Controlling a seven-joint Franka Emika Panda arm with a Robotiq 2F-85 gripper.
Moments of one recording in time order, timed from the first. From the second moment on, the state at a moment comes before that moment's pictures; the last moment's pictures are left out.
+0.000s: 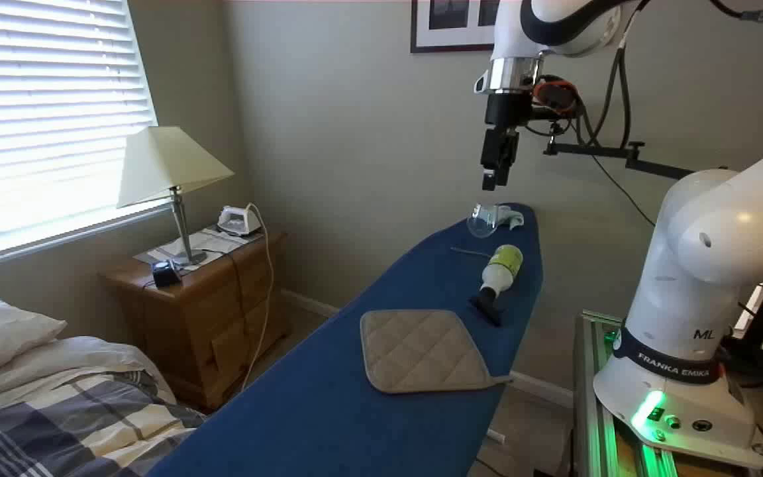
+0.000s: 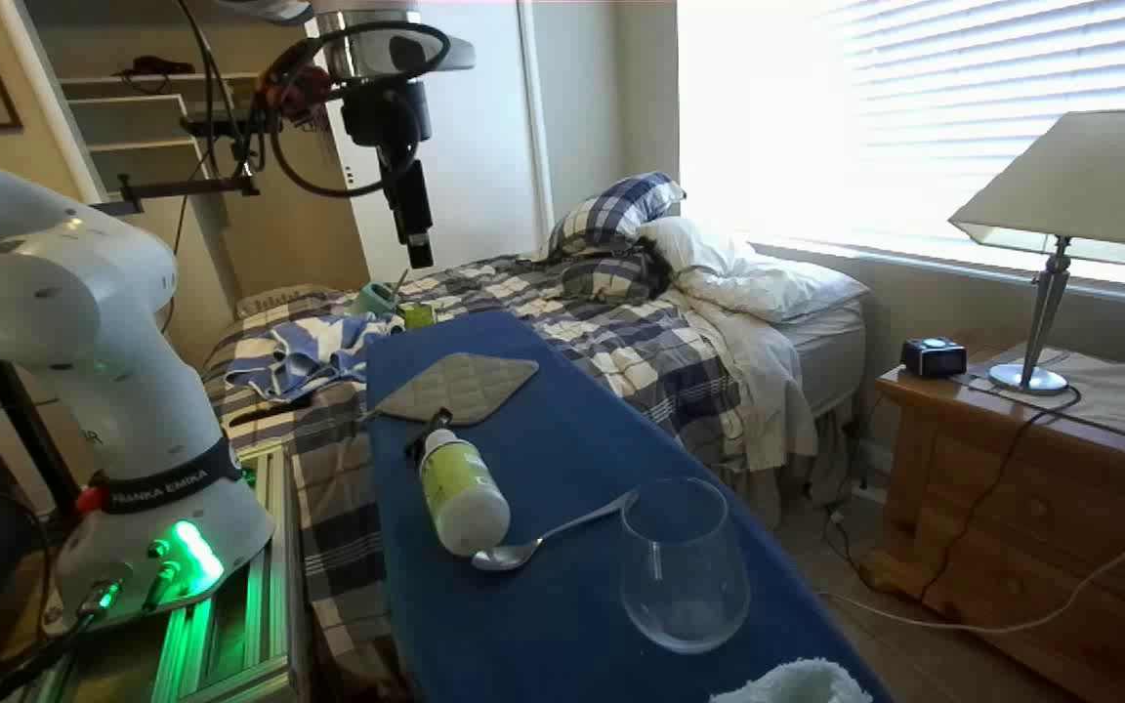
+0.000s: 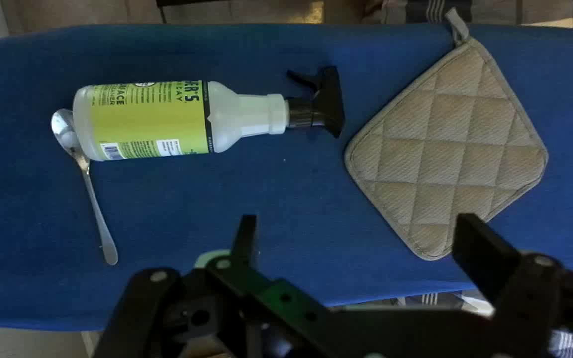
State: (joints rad) arm -0.13 -0.78 -0.22 -2.61 -0.03 1.83 -0.16
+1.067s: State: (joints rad) arm -0.13 -0.83 -0.09 -2.78 -0.14 1.87 -0.13
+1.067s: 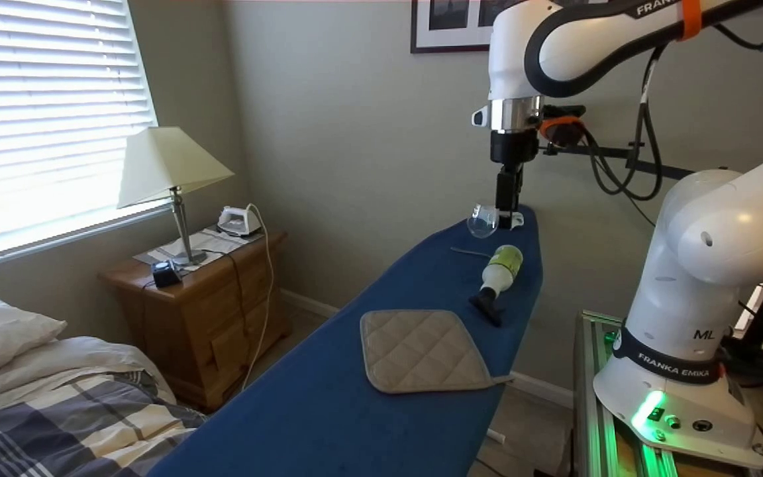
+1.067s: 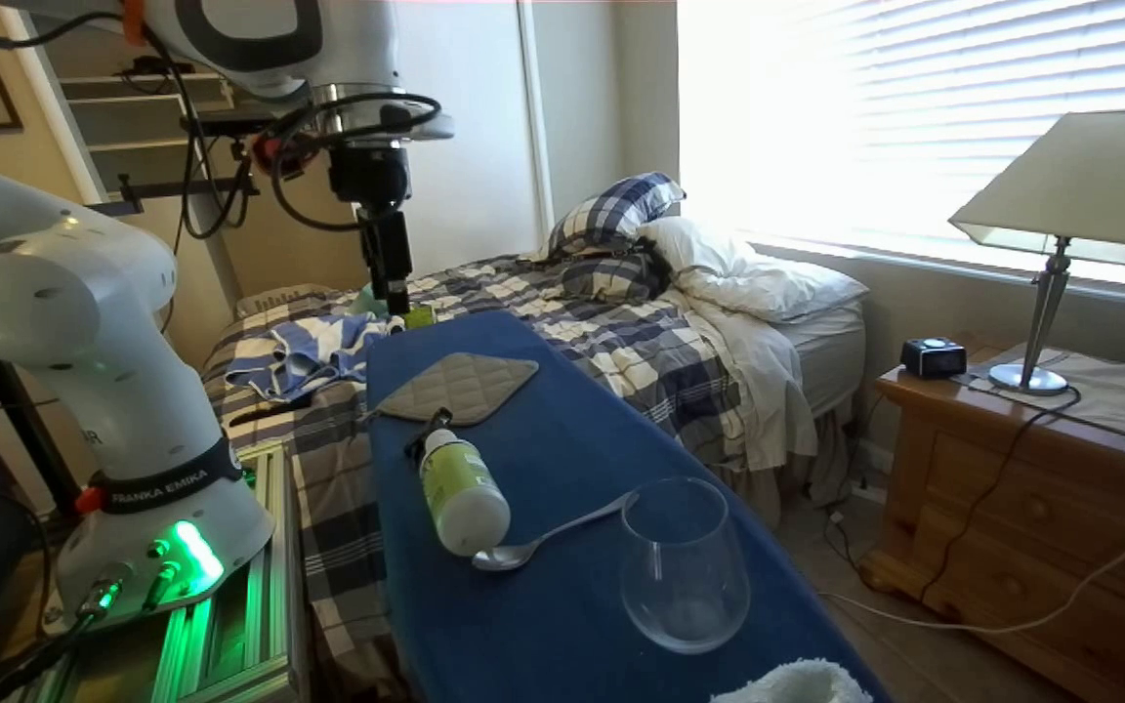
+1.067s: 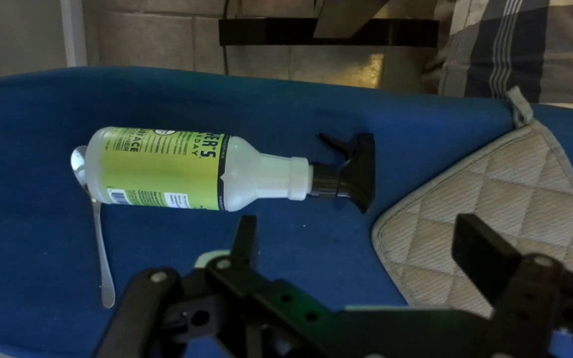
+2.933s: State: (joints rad) arm -0.43 -0.44 -0.07 -2.77 -0.30 2.14 0.57
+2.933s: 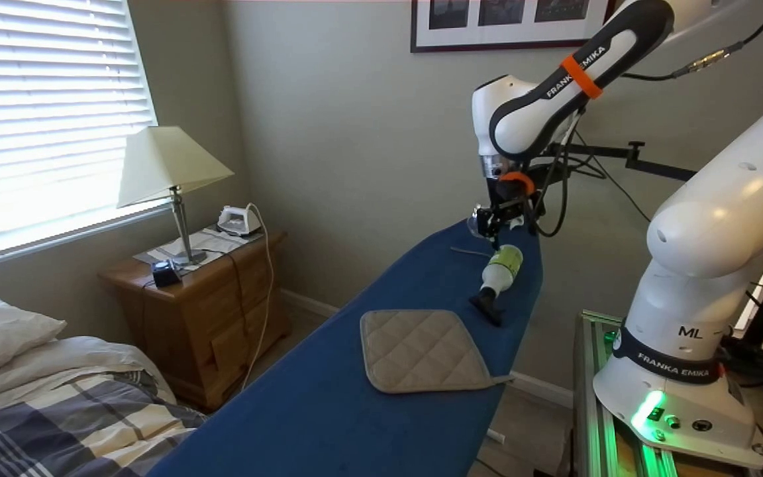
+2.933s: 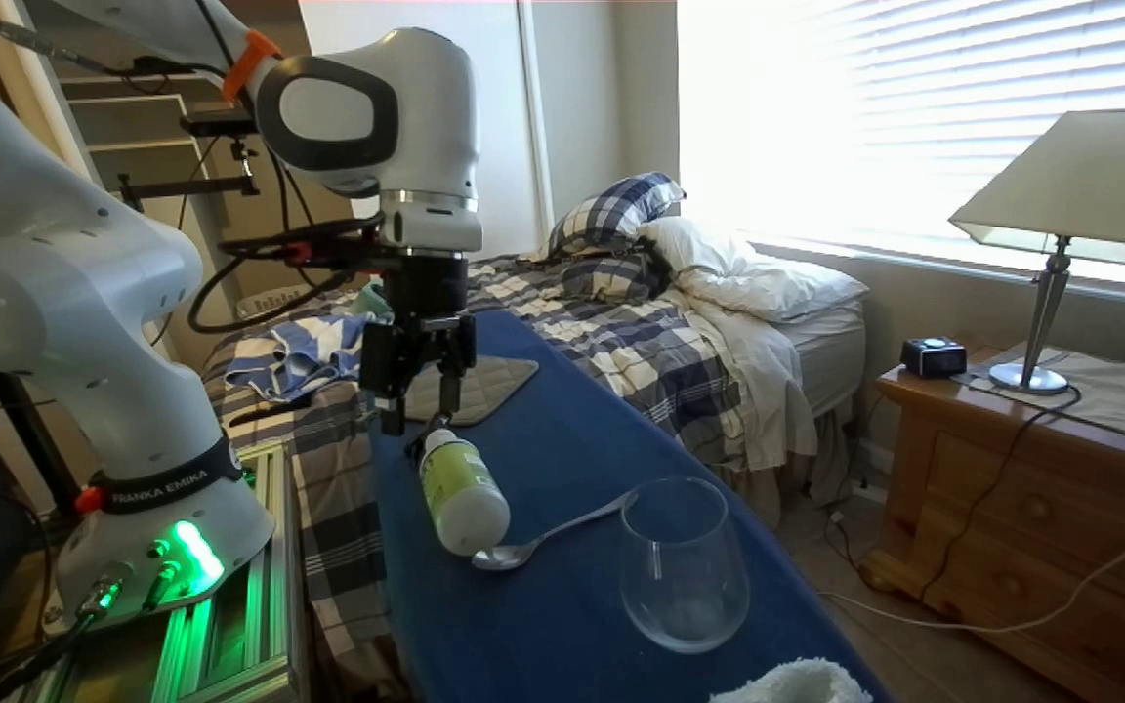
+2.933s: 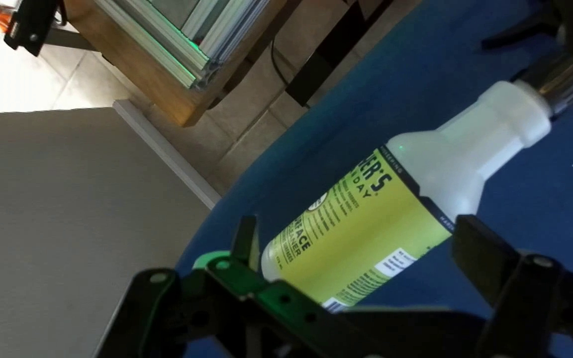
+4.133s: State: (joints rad) arm -0.40 -0.38 -0.08 -2.77 -0.13 2.16 0.75
